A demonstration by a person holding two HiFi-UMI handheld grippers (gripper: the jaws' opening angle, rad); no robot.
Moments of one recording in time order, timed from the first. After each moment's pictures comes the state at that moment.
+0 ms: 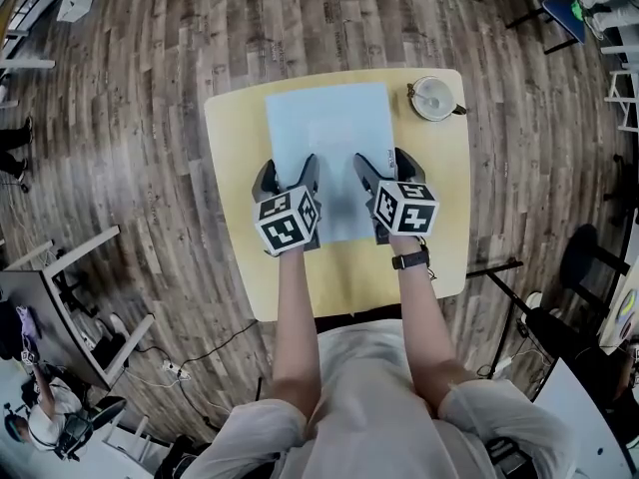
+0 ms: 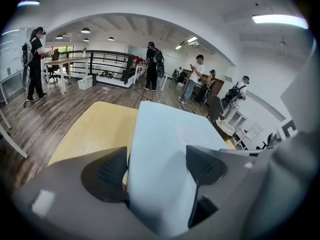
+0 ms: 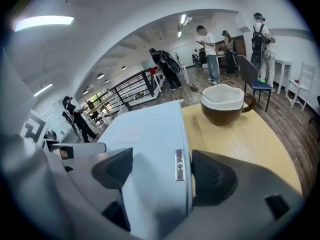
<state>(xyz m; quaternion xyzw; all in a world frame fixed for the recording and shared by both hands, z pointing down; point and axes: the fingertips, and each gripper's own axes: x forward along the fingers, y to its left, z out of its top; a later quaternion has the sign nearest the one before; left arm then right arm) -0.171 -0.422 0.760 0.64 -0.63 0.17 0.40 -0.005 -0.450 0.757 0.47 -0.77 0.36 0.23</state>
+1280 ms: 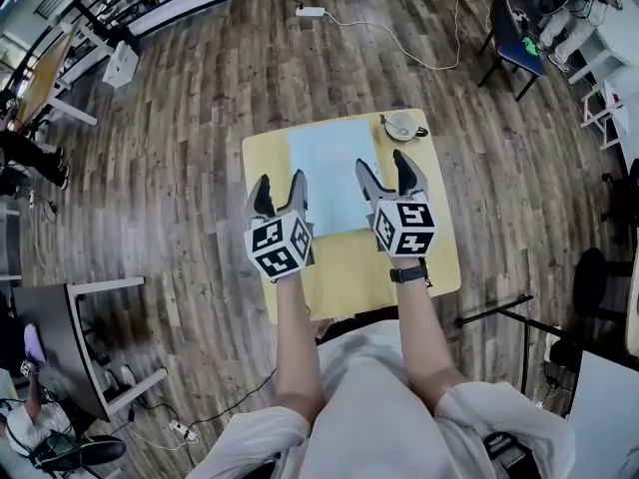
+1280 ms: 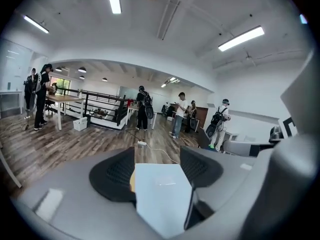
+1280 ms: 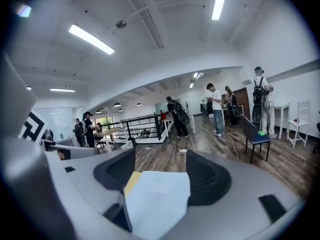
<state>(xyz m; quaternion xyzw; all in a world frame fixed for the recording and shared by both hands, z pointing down) -0.185 -0.355 0.530 0.71 -0.67 0.05 0.20 -0.002 -0.390 0.510 0.52 -0.84 0.14 0.07</state>
